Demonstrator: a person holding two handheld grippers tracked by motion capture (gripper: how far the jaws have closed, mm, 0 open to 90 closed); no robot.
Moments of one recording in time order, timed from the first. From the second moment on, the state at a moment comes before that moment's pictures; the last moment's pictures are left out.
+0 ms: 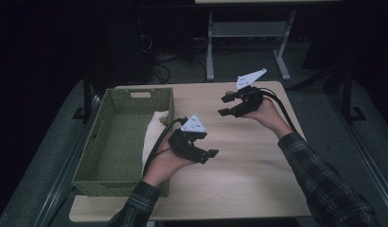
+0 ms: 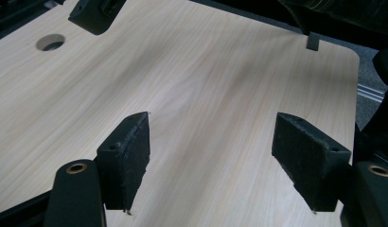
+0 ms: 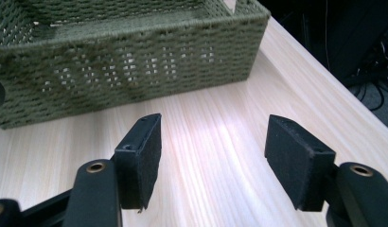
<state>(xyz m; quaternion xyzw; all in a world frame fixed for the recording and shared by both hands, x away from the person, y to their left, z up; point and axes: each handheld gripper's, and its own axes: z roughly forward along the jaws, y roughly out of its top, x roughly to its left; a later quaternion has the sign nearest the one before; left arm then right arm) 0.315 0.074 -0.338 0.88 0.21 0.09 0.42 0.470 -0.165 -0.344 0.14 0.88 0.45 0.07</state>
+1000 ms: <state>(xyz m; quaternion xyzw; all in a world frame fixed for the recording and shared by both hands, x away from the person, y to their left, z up) 0.310 0.020 -0.435 0.89 0.18 0.08 0.42 0.438 -0.231 -0.431 0.22 0.87 0.43 0.09</state>
